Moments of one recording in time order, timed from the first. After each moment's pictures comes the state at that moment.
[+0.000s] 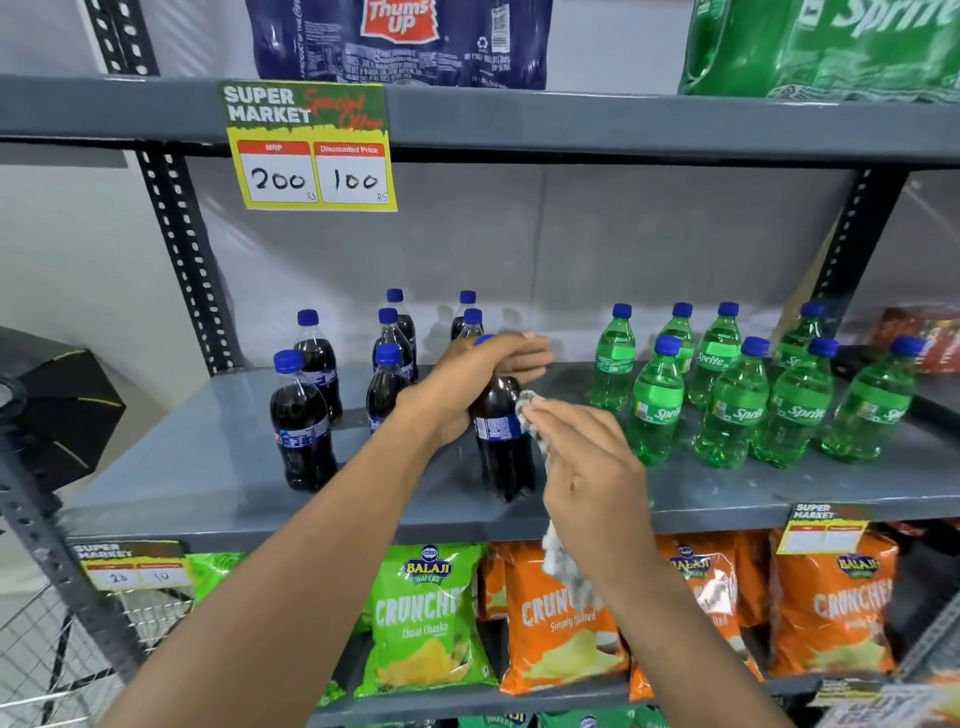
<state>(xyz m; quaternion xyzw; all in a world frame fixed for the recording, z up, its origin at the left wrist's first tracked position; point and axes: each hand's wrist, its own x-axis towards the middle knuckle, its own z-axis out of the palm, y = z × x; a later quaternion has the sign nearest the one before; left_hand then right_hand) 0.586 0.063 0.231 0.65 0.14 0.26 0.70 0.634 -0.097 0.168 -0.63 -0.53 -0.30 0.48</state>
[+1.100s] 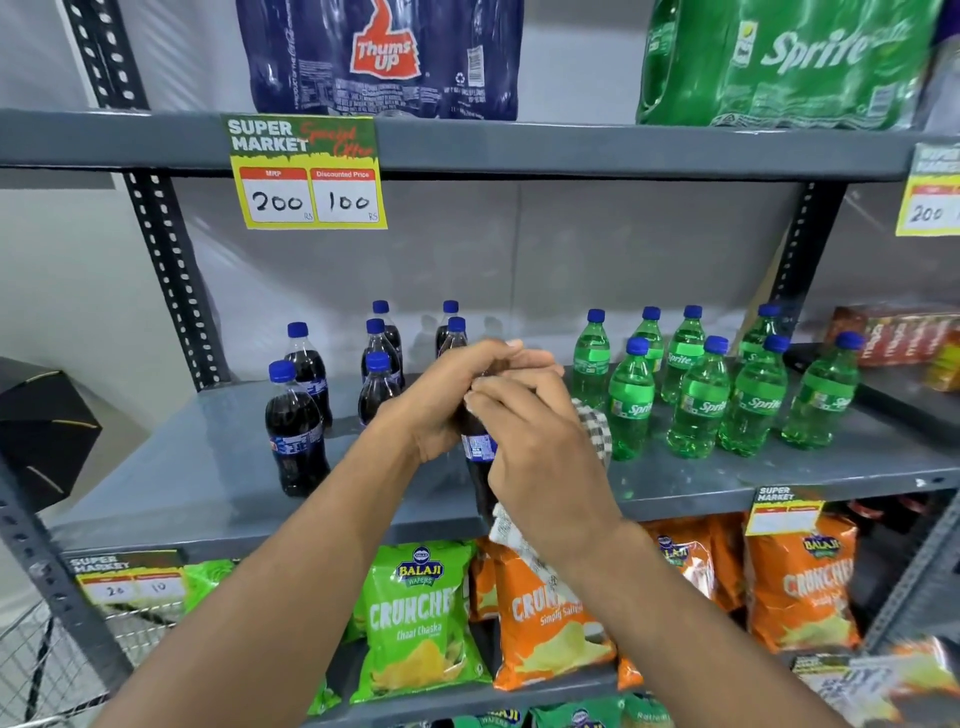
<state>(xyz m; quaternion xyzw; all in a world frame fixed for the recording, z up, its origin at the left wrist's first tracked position) 0.550 0.024 0.251 0.62 0.07 0.15 0.77 0.589 -0.102 0.218 -0.64 -0.58 -0.37 0.34</state>
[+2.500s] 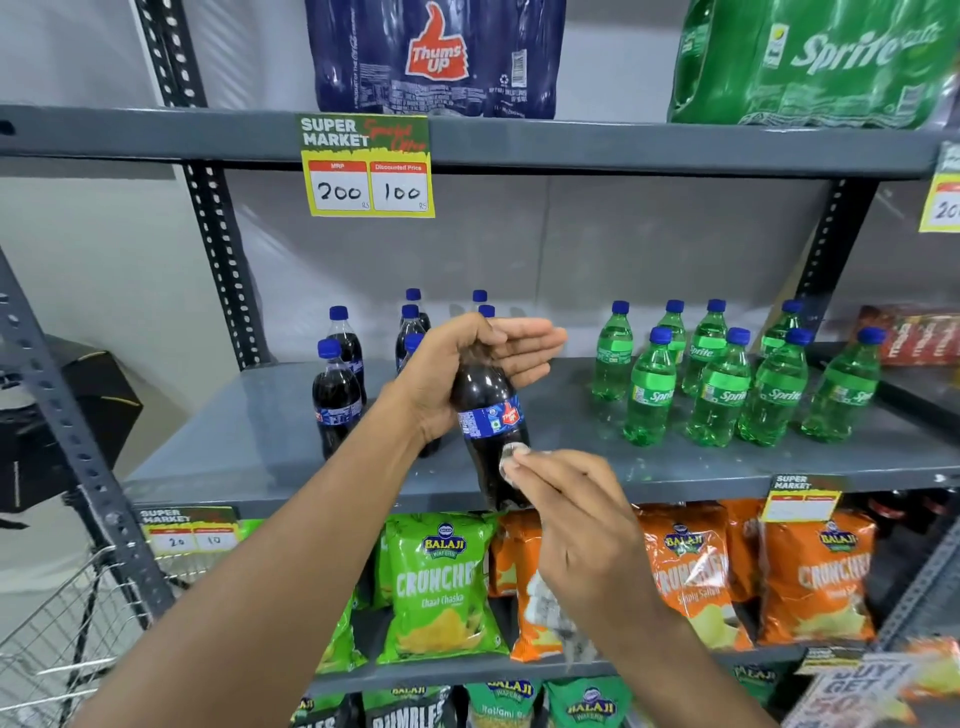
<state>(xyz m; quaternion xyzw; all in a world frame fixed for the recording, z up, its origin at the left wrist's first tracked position) 0.510 0.017 0.257 0.55 -0.01 0.23 0.80 0.566 -0.152 0.148 -0.59 -0.60 -0.32 0.43</state>
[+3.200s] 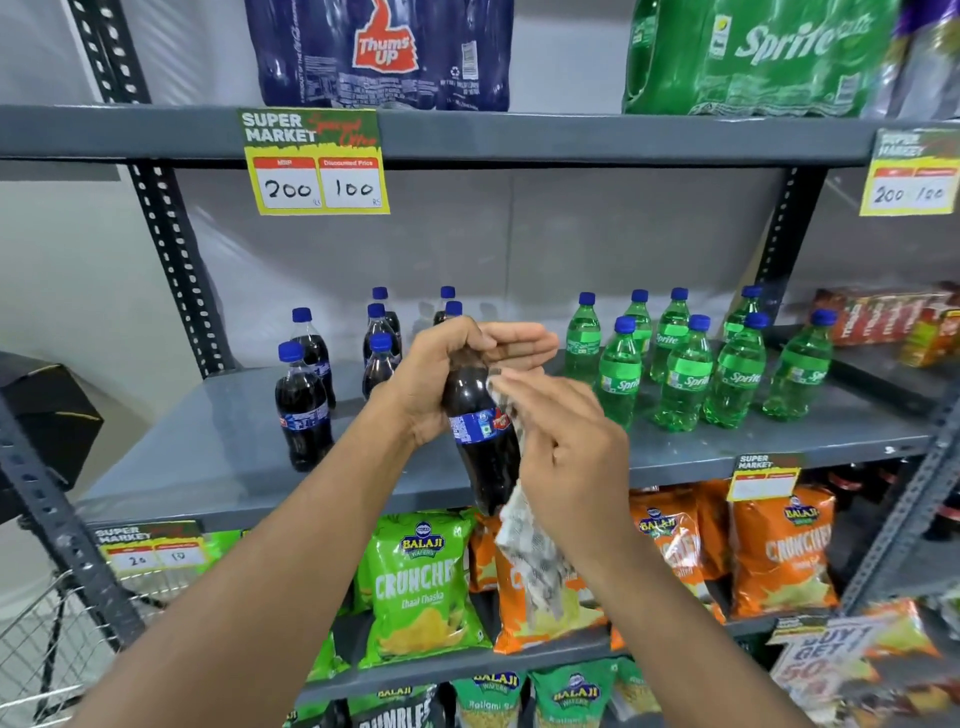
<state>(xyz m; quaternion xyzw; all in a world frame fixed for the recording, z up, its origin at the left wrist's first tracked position) 0.525 0.002 0.254 0.57 -0.02 0.20 0.80 0.579 -0.136 0.194 -0.60 -0.51 -0.28 0.55</state>
